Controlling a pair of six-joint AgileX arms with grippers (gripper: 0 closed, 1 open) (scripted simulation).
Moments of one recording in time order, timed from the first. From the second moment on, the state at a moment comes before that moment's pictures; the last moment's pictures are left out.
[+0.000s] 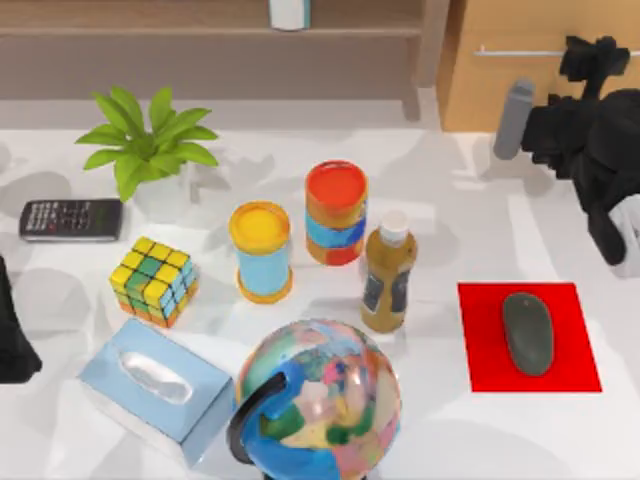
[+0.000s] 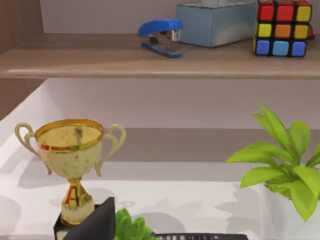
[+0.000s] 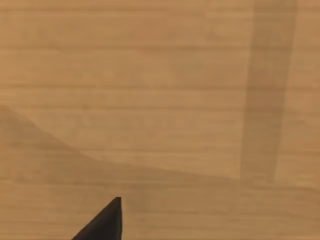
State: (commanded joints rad) left arm 0.00 0.00 0.00 0.00 0.00 0.00; right arm 0.17 2.30 1.06 1.19 0.20 -1.54
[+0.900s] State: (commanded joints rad) left arm 0.00 0.00 0.00 0.00 0.00 0.00; right arm 0.19 2.23 0.88 1.28 0.22 -1.54
